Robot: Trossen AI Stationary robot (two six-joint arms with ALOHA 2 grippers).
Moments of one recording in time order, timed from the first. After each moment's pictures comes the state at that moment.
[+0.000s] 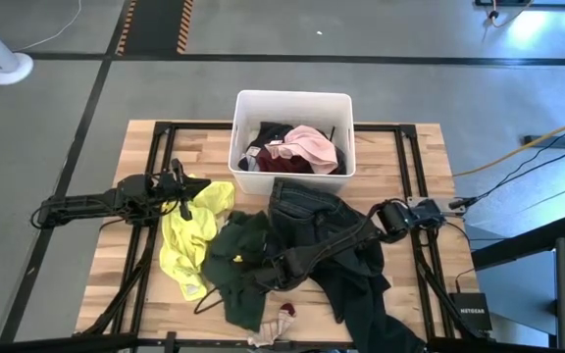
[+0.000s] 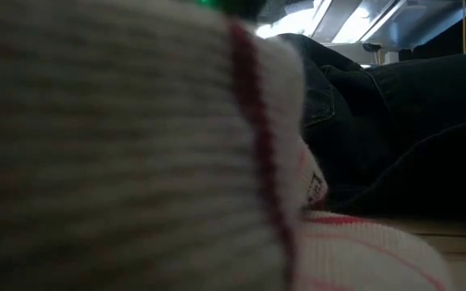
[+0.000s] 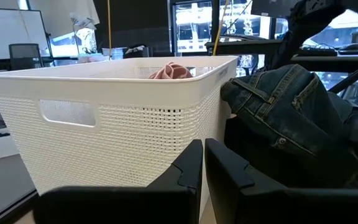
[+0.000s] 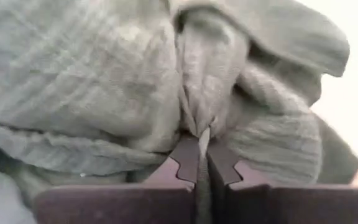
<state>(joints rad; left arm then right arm) 0.10 0.01 0.01 0.05 -0.24 0.05 0.41 2.38 1.94 -0.57 0.54 0.39</state>
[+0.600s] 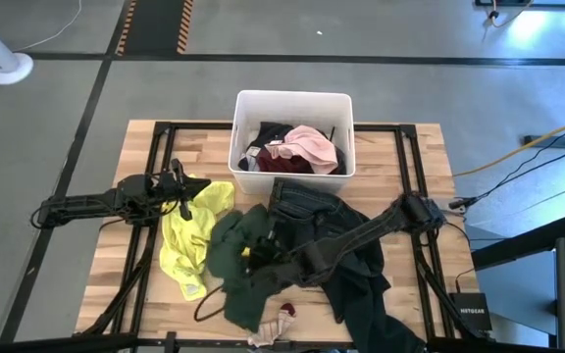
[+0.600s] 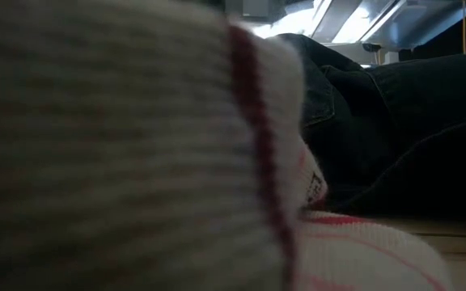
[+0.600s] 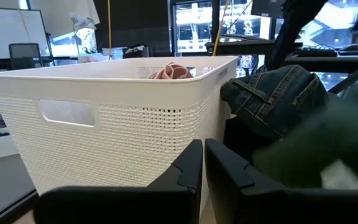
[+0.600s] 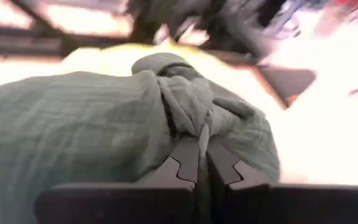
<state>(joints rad) 0.10 0.01 0.01 0.05 -0.24 0.05 0.43 2.16 1.95 -0.52 0.83 0.24</state>
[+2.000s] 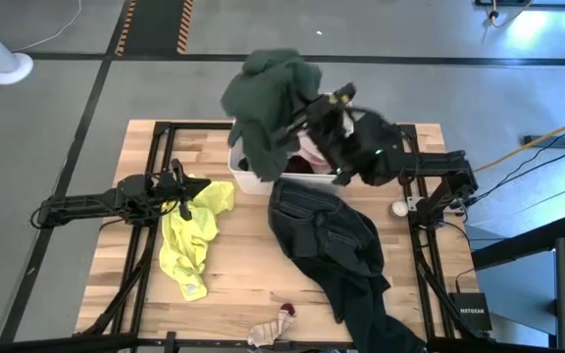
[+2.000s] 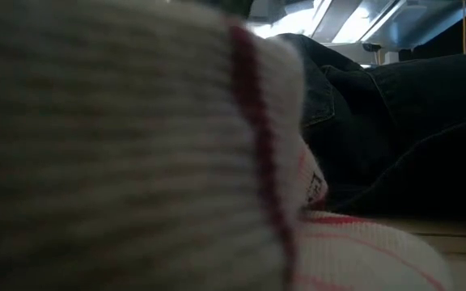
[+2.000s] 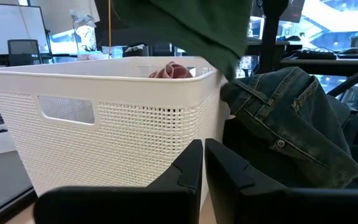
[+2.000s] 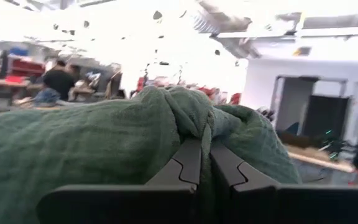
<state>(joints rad) 0.10 0.01 0.01 0.05 -0.24 0.03 0.11 1.72 1.95 0.27 0.96 -0.54</state>
